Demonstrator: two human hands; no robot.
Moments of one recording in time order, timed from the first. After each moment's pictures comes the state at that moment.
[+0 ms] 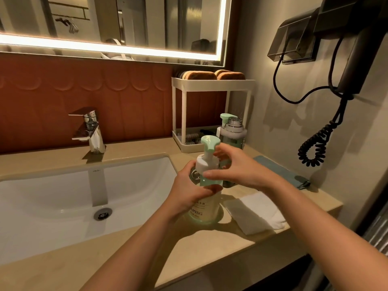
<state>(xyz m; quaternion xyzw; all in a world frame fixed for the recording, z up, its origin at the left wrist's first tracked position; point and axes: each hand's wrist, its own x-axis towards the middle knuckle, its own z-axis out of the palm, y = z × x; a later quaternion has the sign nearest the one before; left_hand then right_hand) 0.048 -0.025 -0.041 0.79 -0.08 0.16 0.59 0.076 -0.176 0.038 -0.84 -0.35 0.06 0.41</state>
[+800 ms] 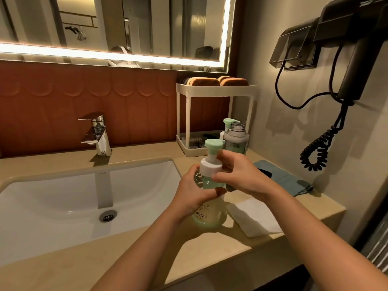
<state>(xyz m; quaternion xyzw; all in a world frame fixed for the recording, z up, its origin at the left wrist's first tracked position) 0.050 -0.024 -0.045 0.78 -0.07 0.16 0.60 0.068 -0.168 0.030 -0.80 -0.32 0.07 0.51</state>
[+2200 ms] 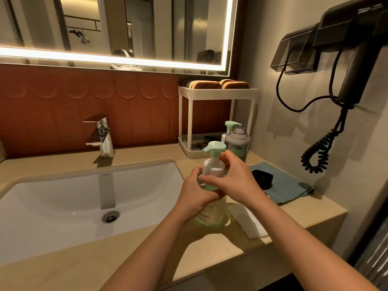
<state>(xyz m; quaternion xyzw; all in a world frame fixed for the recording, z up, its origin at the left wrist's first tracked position) 0.045 -0.033 -0.042 0.78 -0.05 0.16 0.60 0.058 -0.153 0.014 -0.84 -0.26 -0.12 0.46</state>
